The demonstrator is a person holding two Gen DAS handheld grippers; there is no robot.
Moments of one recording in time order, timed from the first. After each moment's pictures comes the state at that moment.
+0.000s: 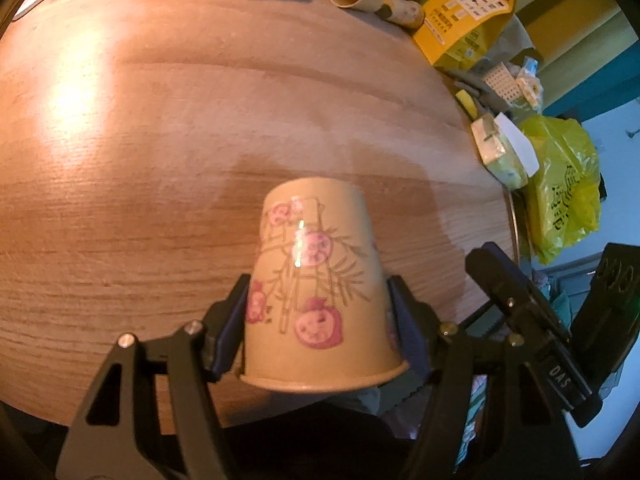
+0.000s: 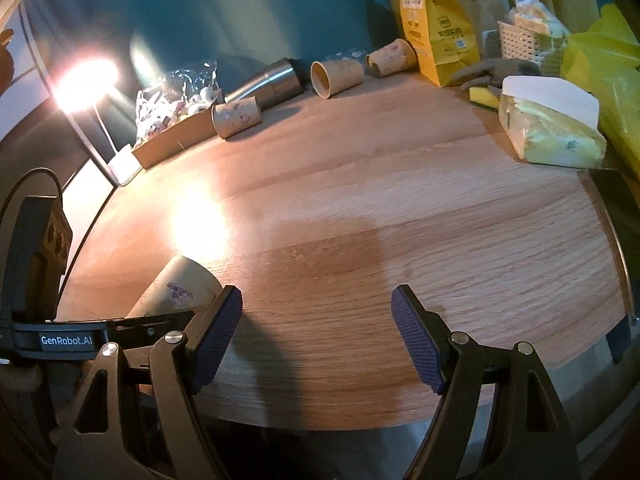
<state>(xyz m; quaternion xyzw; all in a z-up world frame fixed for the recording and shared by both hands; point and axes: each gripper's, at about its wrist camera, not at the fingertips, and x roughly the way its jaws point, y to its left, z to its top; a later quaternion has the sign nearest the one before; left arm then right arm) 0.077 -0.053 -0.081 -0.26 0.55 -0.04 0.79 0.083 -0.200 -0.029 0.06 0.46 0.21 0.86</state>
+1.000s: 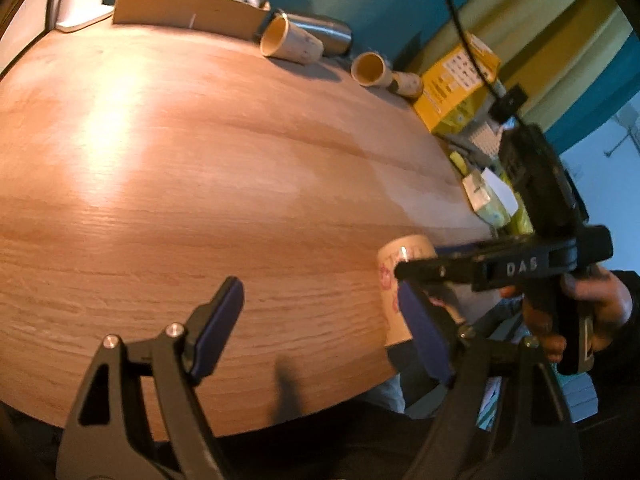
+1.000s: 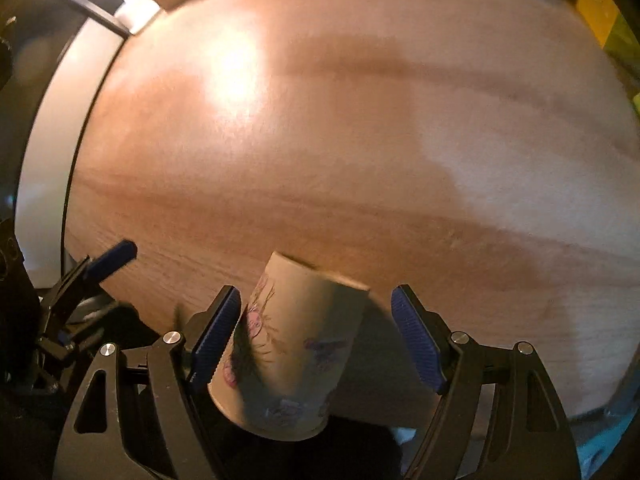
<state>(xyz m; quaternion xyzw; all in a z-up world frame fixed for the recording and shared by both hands) 0.014 0.042 -0.054 -0.27 0.45 -0.04 0.85 0.153 -0.061 -0.053 -0.08 0.71 0.28 0.64</state>
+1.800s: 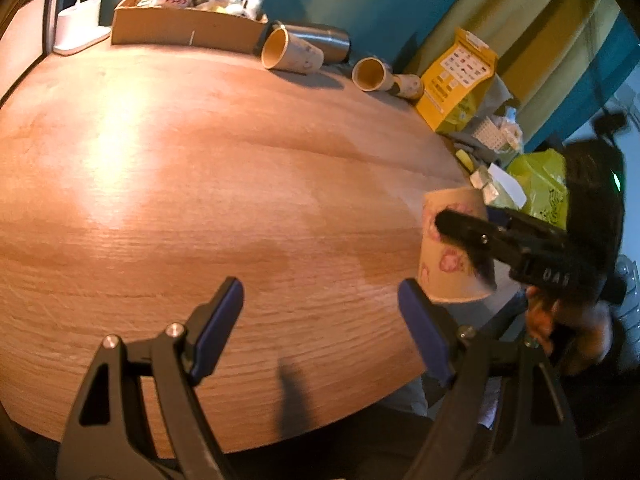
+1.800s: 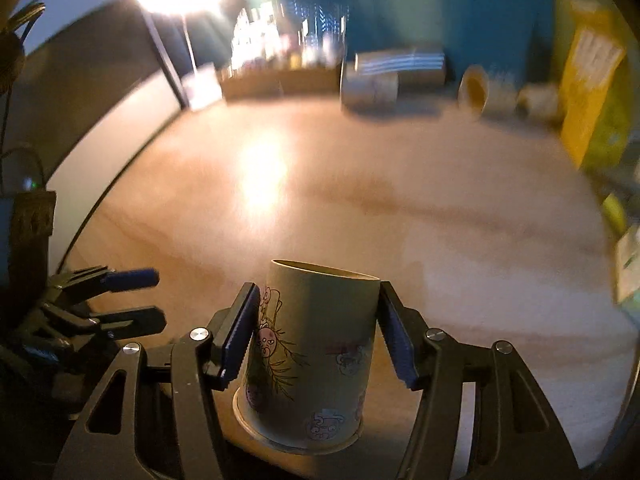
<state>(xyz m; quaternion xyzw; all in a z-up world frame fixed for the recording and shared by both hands) 0.012 0.046 -0.057 -0.23 0.44 -0.04 0.87 0.110 -0.088 -0.005 -0.08 0.45 0.35 0.82</state>
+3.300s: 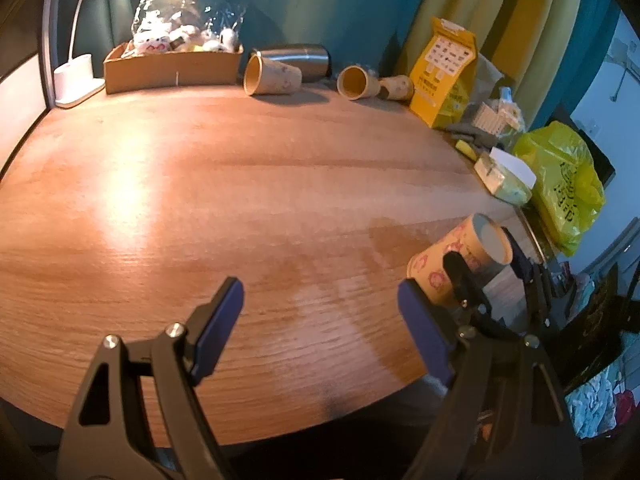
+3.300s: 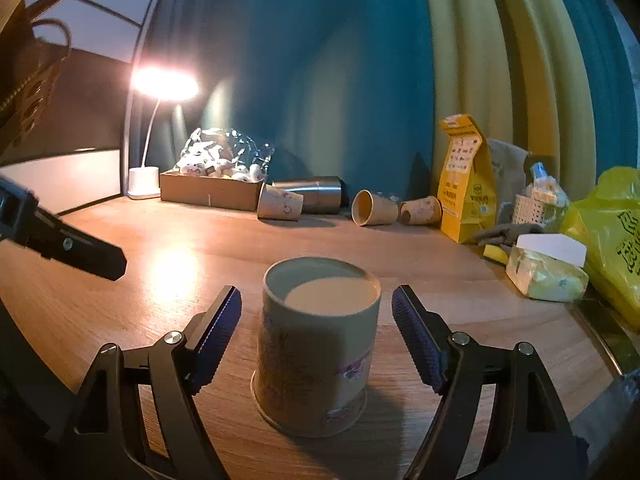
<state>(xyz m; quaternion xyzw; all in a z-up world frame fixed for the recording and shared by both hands) 0.004 0.004 -0.044 -0.15 0.41 0.00 0.90 0.000 -0.136 -0.054 -0.08 0.17 0.20 0.96</state>
